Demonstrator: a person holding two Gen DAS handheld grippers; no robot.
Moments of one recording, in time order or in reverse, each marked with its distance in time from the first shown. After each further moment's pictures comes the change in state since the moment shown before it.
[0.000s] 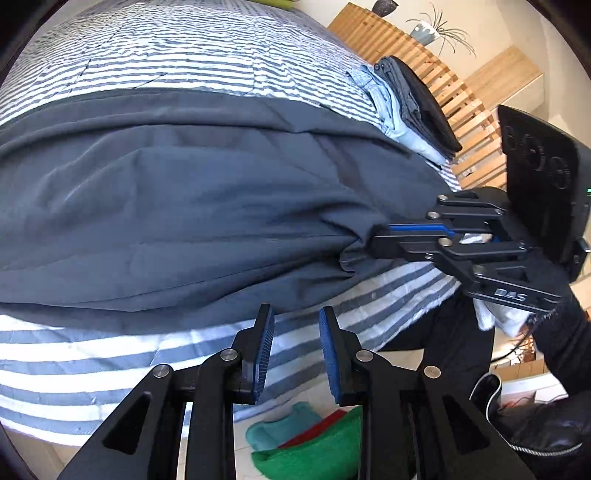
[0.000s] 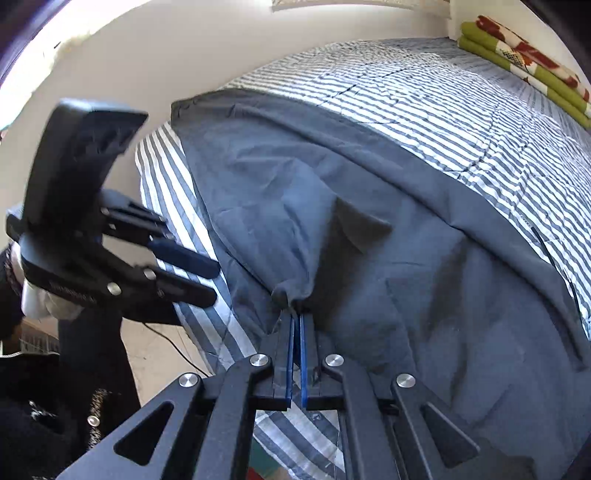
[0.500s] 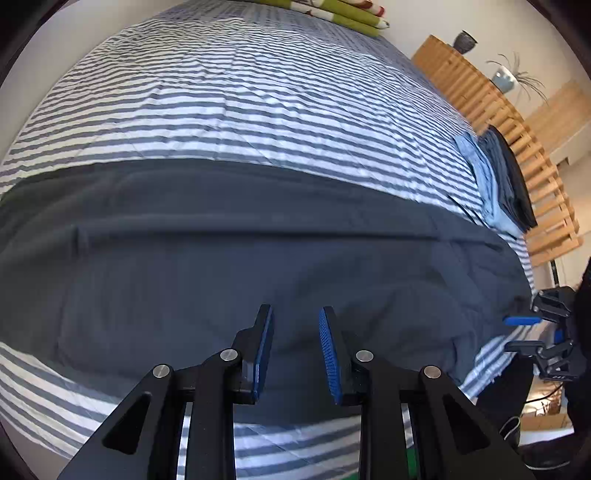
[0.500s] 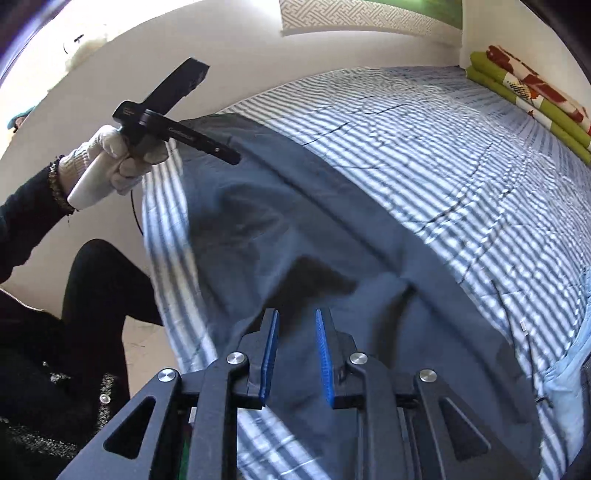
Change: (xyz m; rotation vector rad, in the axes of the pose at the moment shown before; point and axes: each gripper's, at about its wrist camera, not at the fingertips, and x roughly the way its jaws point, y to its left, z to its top) left arm -0.068 0.129 0.084 -0.122 -0.035 0.225; right arm -0.035 -0.025 0.024 -0.109 -0.037 -0.015
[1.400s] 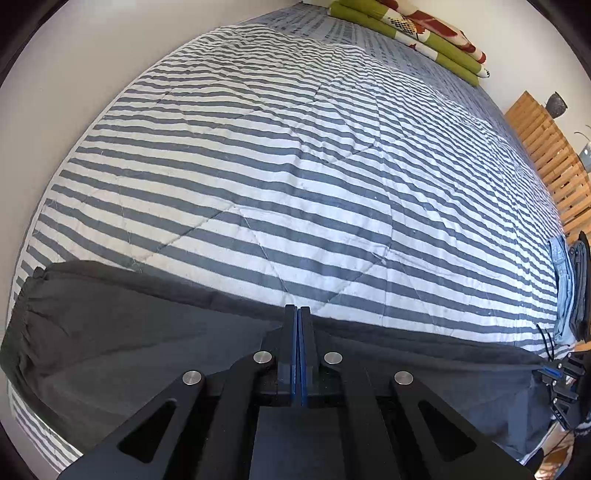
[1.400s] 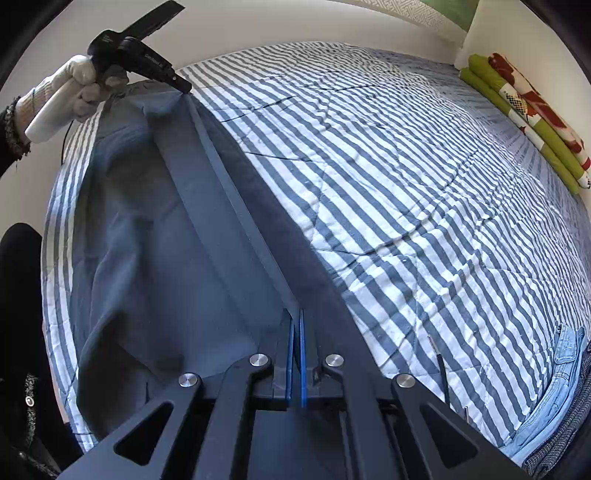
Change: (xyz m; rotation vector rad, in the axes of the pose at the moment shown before) left arm 0.009 0.139 0.138 -0.229 -0.081 0.272; right arm 0.077 -0.091 0.062 -0.084 0.114 -0.211
